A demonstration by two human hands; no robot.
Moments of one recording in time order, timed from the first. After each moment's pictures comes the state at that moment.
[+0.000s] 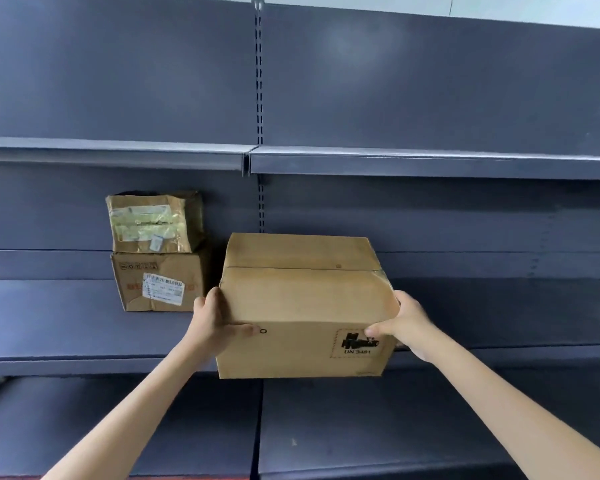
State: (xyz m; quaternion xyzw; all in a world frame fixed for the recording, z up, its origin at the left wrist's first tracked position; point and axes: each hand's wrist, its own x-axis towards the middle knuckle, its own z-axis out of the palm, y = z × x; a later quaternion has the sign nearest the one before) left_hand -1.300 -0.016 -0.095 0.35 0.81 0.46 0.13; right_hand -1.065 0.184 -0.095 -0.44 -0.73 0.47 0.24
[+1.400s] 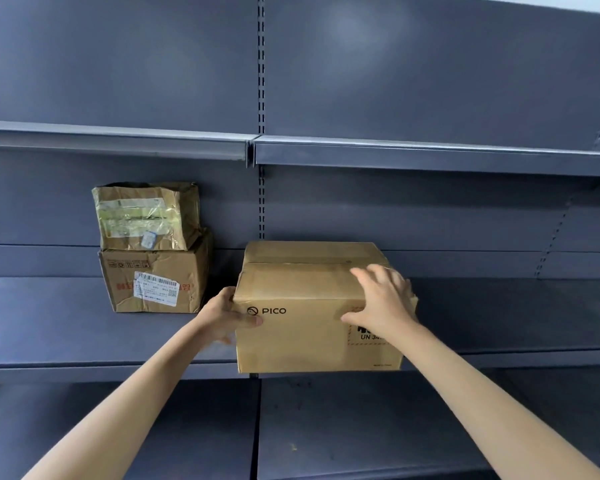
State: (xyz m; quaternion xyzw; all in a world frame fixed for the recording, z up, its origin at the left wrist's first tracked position) left_hand -1.354 0.031 -0.114 0.32 0.78 0.45 0.28; right_hand -1.125 0.173 -0.079 -0.40 -0.89 0.05 0.19
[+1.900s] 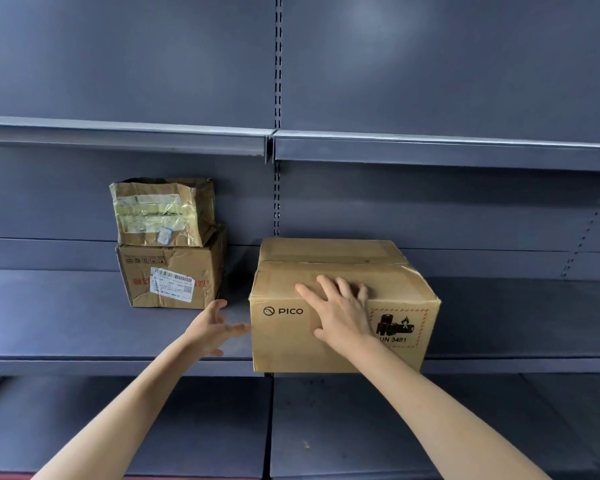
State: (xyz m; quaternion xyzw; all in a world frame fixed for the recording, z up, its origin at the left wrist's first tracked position) left_hand -1.379 0.007 -0.139 0.26 0.79 0.48 0.28; right_hand -1.198 0.144 -0.115 -0.27 -0.95 -0.09 0.15
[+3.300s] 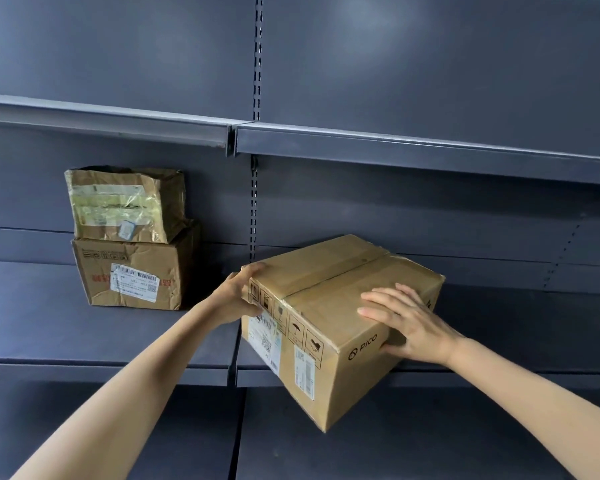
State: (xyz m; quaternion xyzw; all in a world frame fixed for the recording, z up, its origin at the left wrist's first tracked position) left_hand -1.371 0.103 -0.123 0.47 0.77 0.39 0.20; right_hand -1.074 0.289 -0.122 0.00 -0.97 -0.12 0.20
